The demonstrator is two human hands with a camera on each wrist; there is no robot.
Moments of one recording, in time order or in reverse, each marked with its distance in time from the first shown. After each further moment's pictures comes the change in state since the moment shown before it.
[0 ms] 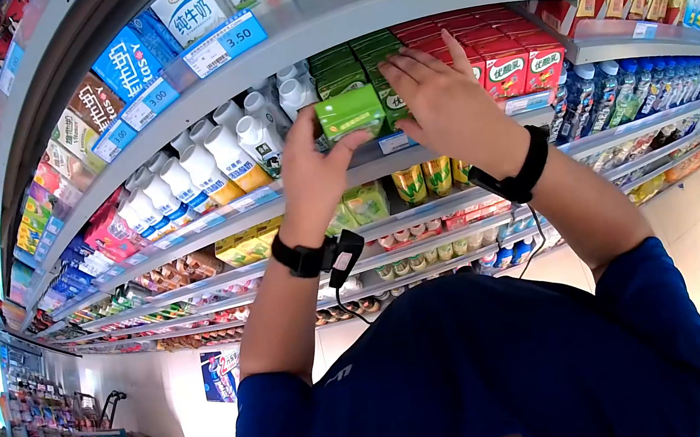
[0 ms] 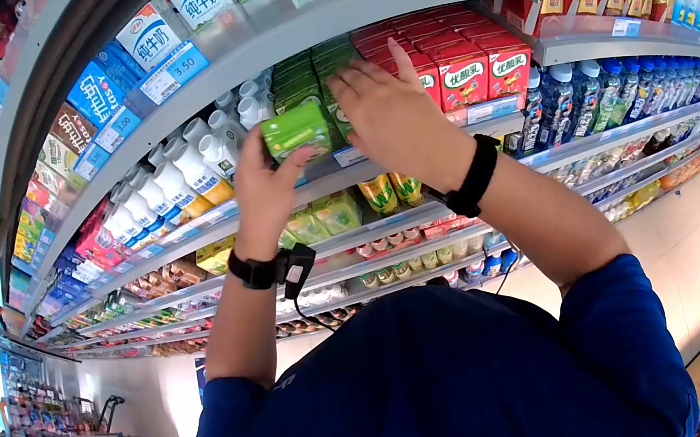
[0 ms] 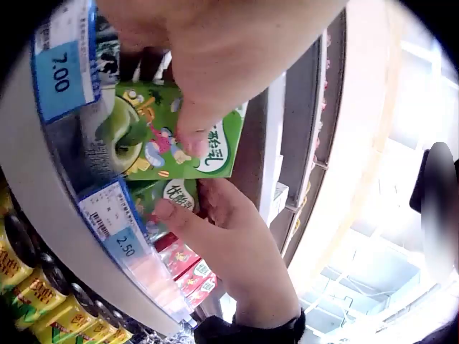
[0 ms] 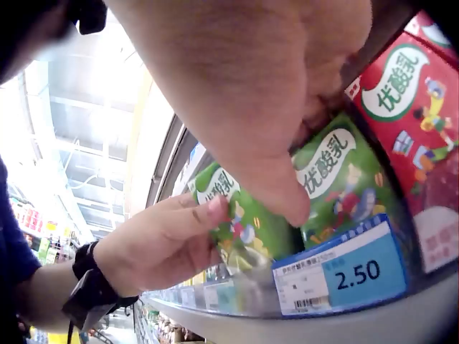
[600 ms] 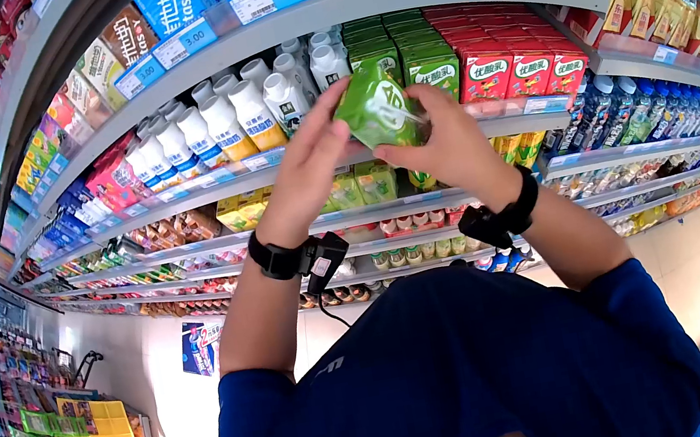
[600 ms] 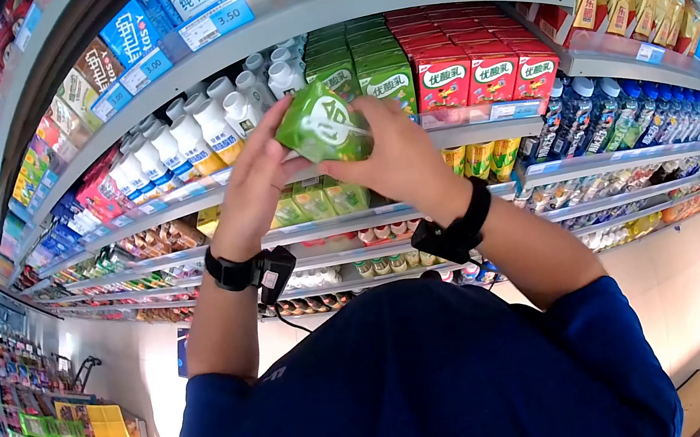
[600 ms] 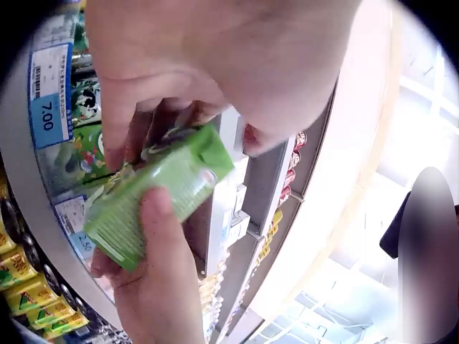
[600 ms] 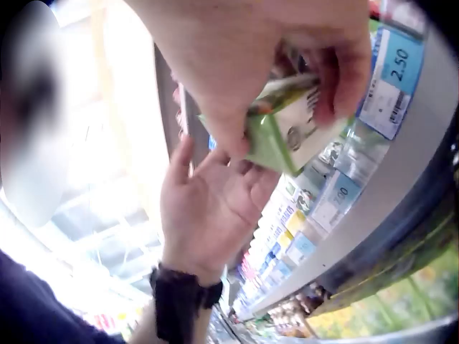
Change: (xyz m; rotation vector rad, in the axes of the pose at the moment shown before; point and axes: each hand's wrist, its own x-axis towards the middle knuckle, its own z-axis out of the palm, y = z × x) left_hand -0.036 0.035 -0.046 -0.640 -0.286 -0.212; right_hand -0.023 -0.059 0.007 0.943 -0.126 0.340
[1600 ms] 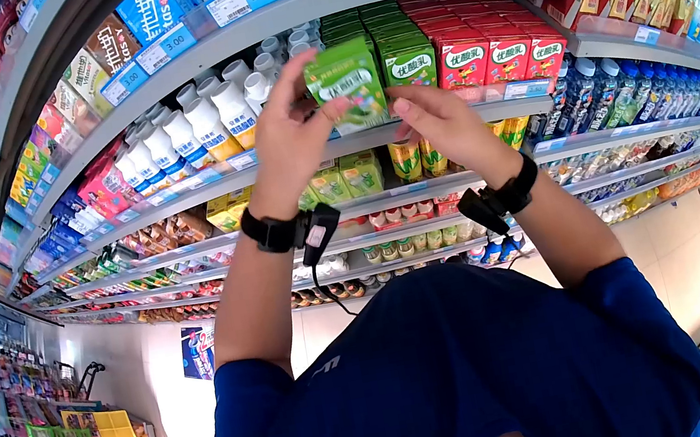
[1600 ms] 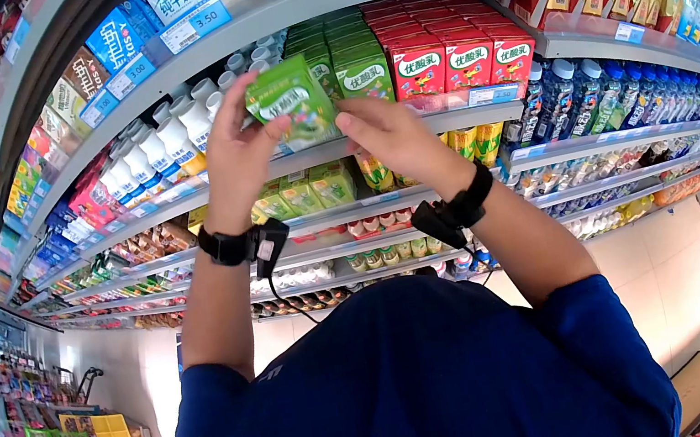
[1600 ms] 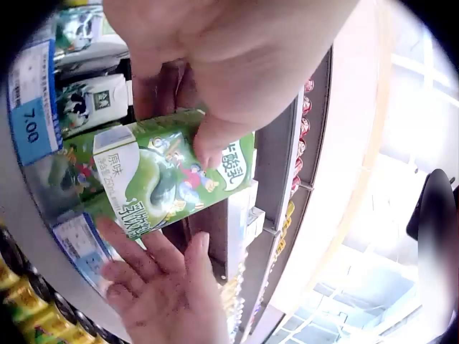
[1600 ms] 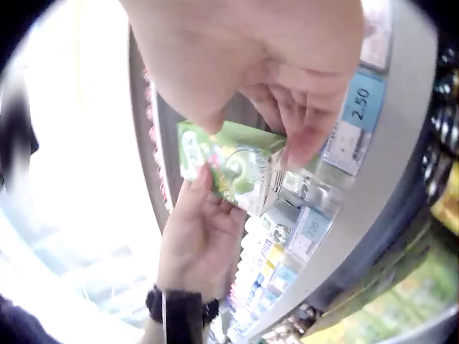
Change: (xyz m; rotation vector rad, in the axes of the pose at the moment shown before) left_hand 0.027 0.000 0.010 0.345 0.185 0.220; right_hand -0.005 0.033 -0.018 0.406 -0.091 0.142
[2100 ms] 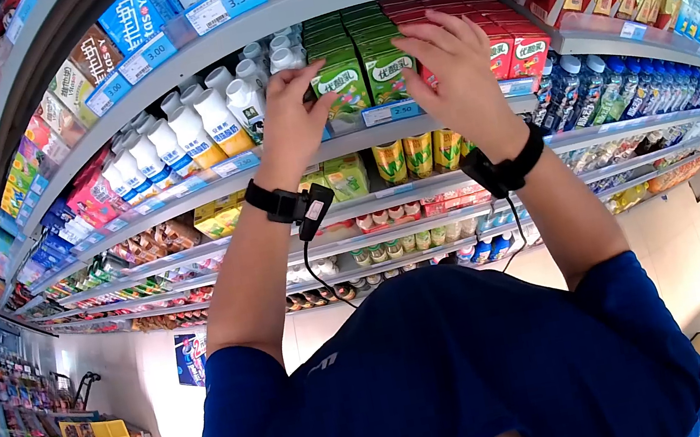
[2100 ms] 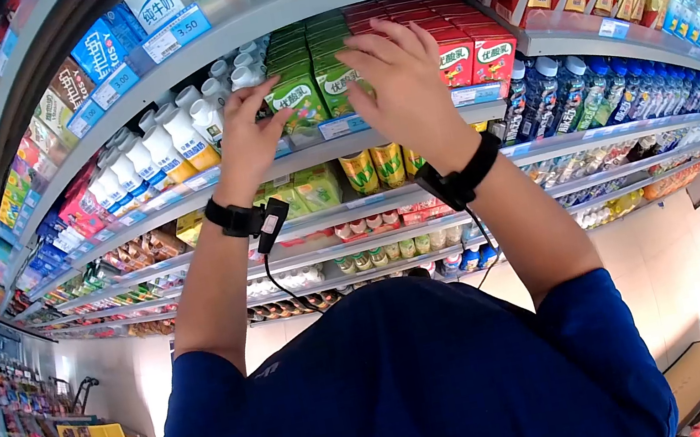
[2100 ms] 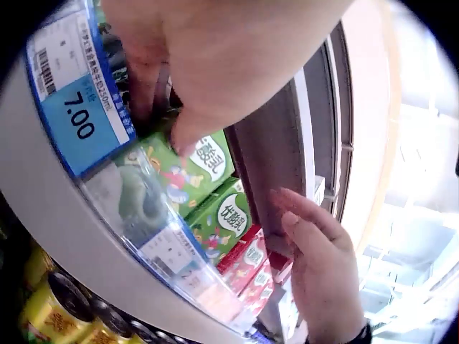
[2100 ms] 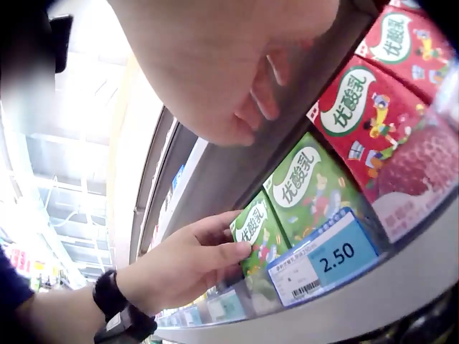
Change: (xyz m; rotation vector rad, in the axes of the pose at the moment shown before) left_hand 0.026 -0.055 0.008 0.560 0.024 0.088; right_hand 0.015 -0.035 -0.039 -1.120 0.477 -0.698
